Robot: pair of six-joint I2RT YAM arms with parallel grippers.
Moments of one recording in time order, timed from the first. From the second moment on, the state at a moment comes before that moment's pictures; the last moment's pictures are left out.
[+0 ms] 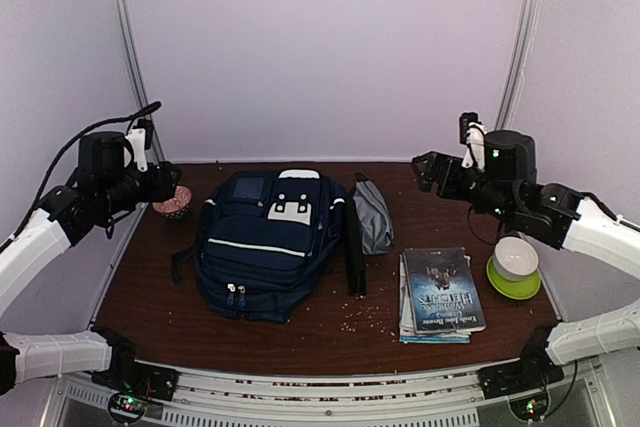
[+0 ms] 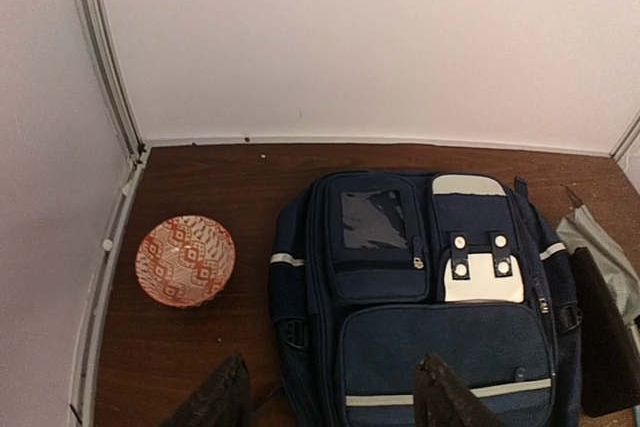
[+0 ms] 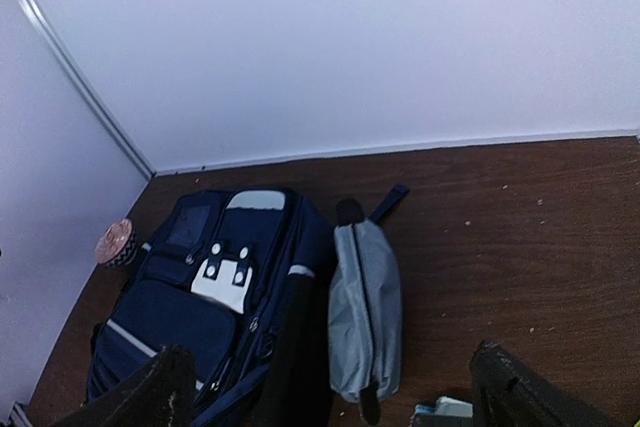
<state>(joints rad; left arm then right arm) -0.35 0.95 0.93 -0.38 -0.17 -0.19 0.71 1.06 0.95 -0.17 0.36 0.47</state>
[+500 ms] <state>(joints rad) -0.45 0.87 0.78 -0.55 -0.13 -0.47 0.97 1.47 1.09 -0.31 0.38 0.57</state>
